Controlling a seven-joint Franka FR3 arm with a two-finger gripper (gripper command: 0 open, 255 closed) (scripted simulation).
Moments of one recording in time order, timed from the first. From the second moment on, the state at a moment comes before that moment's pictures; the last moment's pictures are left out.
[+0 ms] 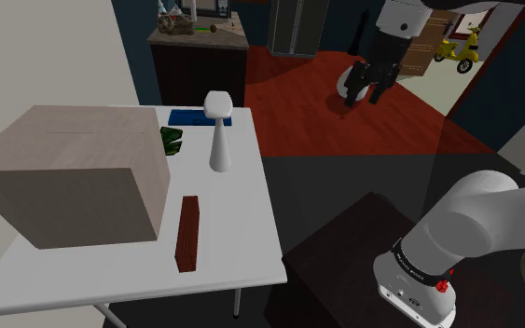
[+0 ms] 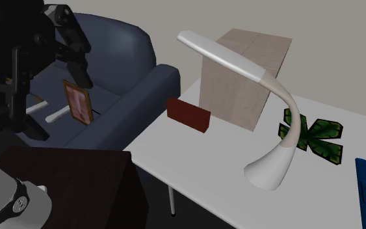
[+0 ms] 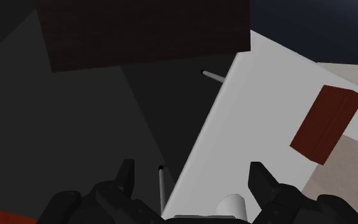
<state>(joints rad) 0.00 -0.78 0.00 -2.37 0.07 1.62 0.14</state>
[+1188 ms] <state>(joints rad) 0.07 -0.51 0.33 -2.48 0.22 2.01 0.50</state>
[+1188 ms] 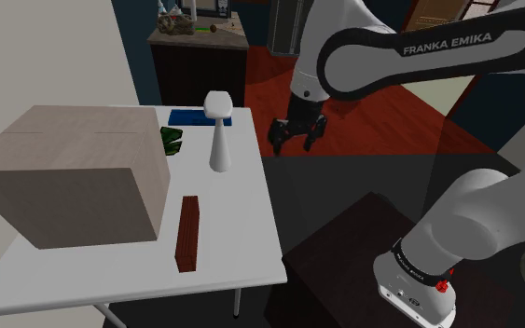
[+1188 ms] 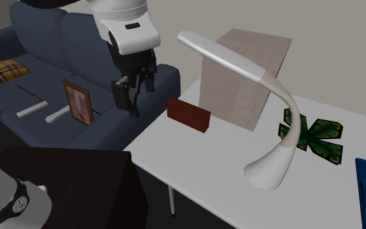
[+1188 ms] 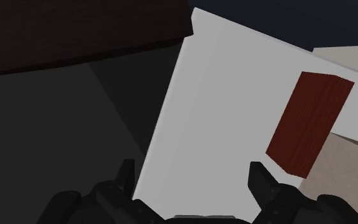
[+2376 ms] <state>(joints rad) 0.11 0.18 0.60 -2.17 -0.13 2.34 1.11</state>
